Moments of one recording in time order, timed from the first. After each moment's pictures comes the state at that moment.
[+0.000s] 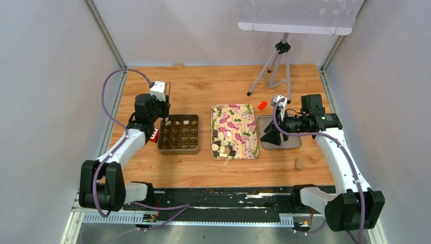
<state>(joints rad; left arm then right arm) -0.11 1.27 0.72 0.18 0.10 0.07 0.08 1.13 1.04 -0.94 -1.00 -0.65</state>
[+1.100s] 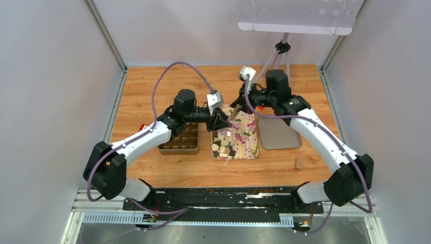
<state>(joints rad) -0.61 1.40 0.95 0.17 0.82 0.10 0.41 1.38 1.29 -0.37 -0.67 -0.18</state>
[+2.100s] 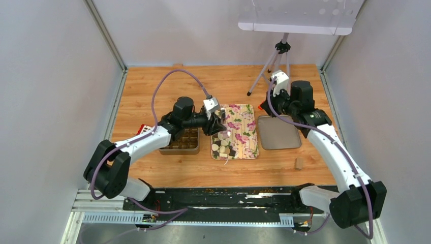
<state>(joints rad) -0.60 1.43 0.85 0.24 0.70 0.09 0.28 1.20 1.10 -0.39 -0.34 -0.09</state>
